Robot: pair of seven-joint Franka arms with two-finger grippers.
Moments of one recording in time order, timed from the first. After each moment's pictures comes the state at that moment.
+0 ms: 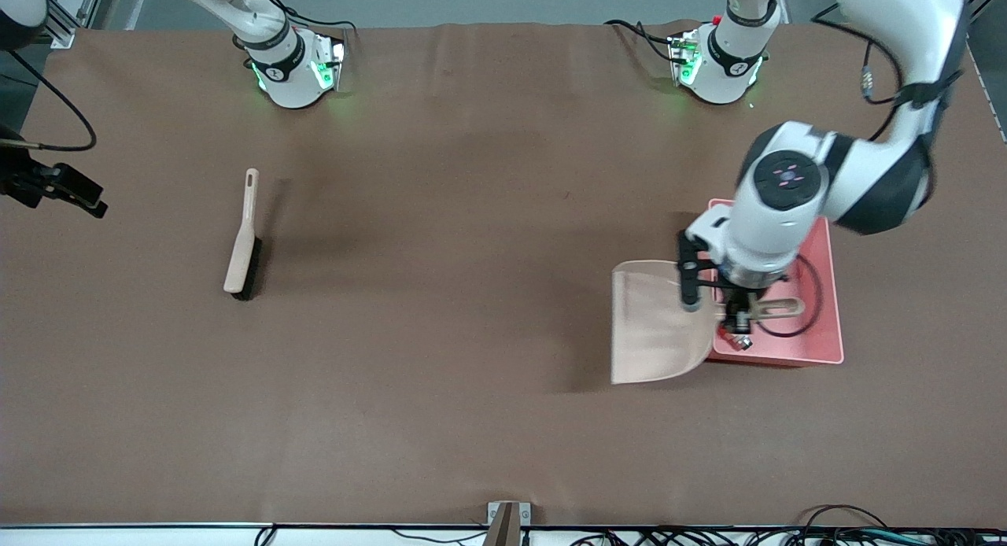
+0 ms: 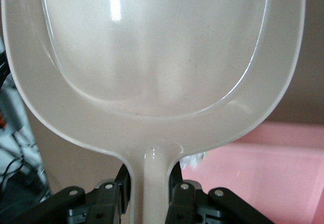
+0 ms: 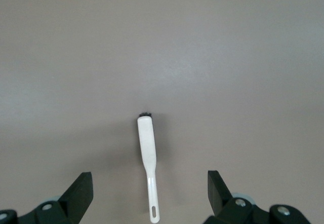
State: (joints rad) left arm 0.09 0.40 -0.51 -1.75 0.48 2.17 1.00; right arm 0.00 -0.09 -0.10 -1.72 -0.04 1.72 0.07
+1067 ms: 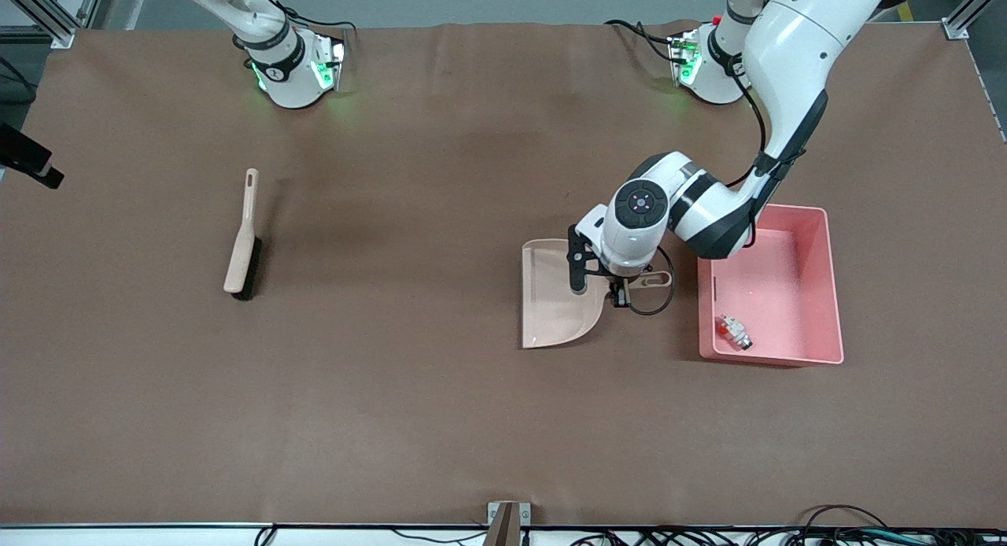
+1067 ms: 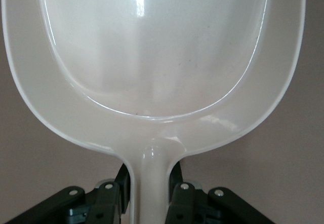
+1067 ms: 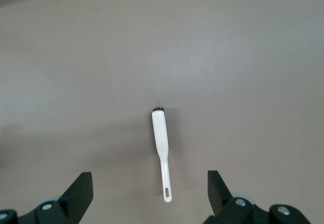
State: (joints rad) left arm -0.09 0.59 -0.51 -1.82 0.46 2.27 0.75; right arm -0.02 0.00 -0.10 -1.48 0.00 1.52 0.07
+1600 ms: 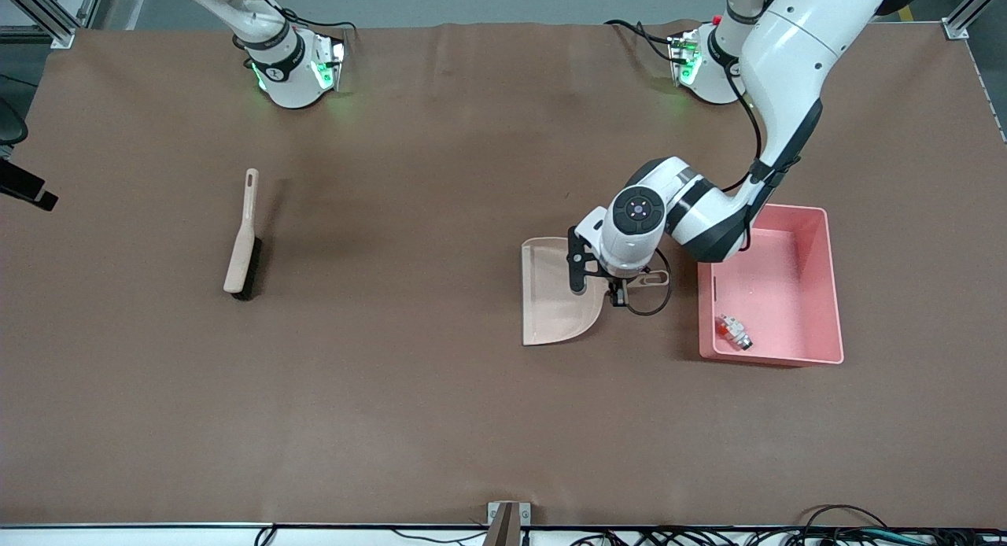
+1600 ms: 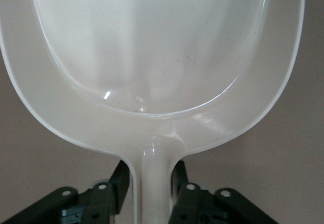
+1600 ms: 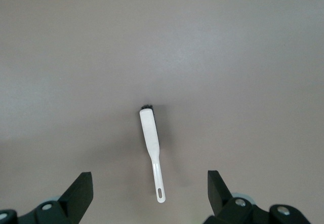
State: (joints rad) left arm -0.09 0.61 -0.51 -1.82 0.45 2.27 0.74; right arm -0.06 0.05 -0.09 -1.47 0.00 1.52 0.07
